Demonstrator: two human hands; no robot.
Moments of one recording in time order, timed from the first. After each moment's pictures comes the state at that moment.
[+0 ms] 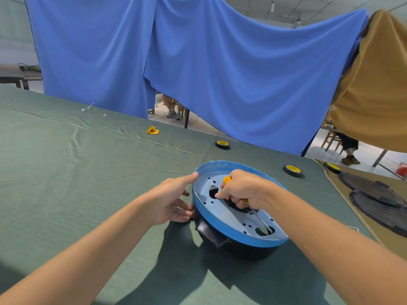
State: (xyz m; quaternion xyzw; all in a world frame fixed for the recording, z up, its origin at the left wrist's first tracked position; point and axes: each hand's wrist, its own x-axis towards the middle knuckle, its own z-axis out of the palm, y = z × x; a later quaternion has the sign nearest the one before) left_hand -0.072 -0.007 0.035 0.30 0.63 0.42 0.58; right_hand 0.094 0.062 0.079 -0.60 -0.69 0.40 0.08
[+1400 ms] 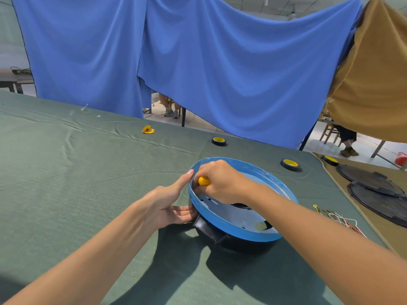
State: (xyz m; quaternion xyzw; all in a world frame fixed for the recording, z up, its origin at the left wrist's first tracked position) left_hand -0.060 0.000 0.026 0.18 0.56 0.51 0.63; right_hand 0.078 0.053 0.079 -0.33 -0.93 0.11 0.09
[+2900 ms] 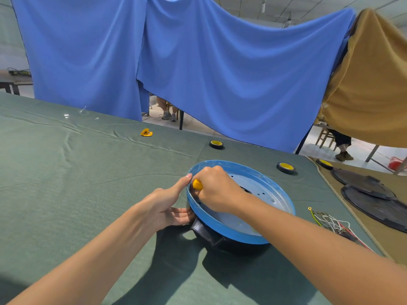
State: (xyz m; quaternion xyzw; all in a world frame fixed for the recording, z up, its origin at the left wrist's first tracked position) left_hand -0.060 -0.001 0.024 0.22 0.57 0.52 0.60; right_hand 0.068 0.038 0.066 -0.41 -0.90 0.05 0.12
